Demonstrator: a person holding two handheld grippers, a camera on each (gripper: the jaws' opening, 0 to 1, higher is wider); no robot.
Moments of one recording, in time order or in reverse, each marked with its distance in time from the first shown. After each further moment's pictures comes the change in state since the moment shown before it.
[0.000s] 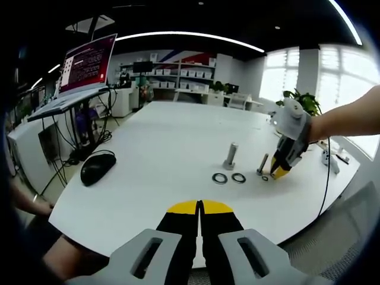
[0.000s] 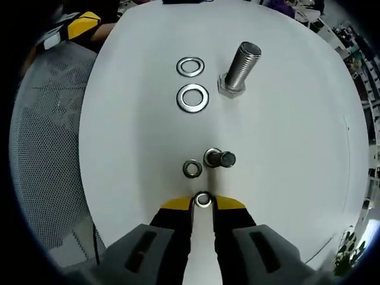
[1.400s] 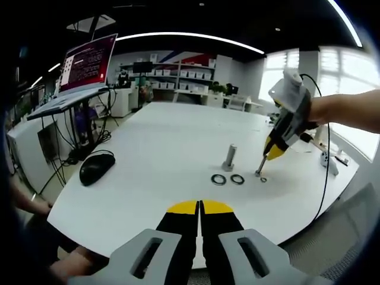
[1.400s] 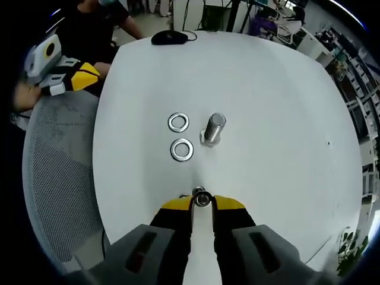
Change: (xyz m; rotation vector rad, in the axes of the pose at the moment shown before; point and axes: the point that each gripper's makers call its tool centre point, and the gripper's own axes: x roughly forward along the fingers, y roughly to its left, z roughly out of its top) left arm 0.000 -0.001 0.001 -0.008 -0.008 -0.009; right arm -0.046 -0.015 0.051 0.039 -0.160 -0.024
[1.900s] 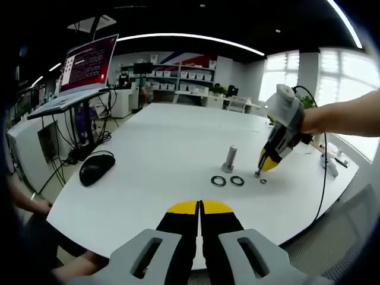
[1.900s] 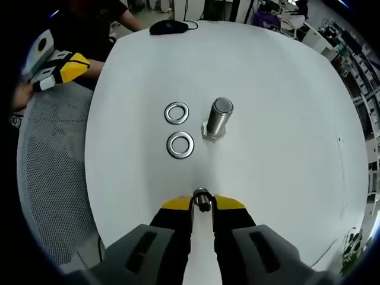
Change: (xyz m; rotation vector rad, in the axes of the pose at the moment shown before) left arm 0.000 0.000 0.001 -0.007 -0.009 0.000; right arm 0.034 0.002 -0.010 0.018 0.037 0.031
